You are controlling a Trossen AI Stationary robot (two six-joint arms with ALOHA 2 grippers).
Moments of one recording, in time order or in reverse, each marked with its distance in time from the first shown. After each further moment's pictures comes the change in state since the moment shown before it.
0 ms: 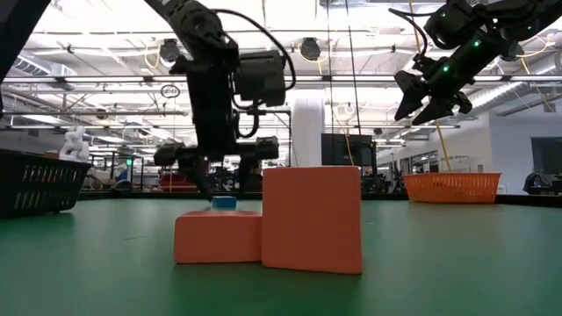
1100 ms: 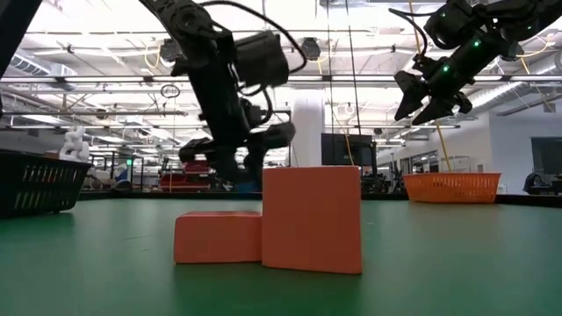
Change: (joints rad) left arm -0.006 -0.053 -0.061 0.255 0.008 0.408; right arm 0.000 0.000 0.000 0.000 0.000 0.000
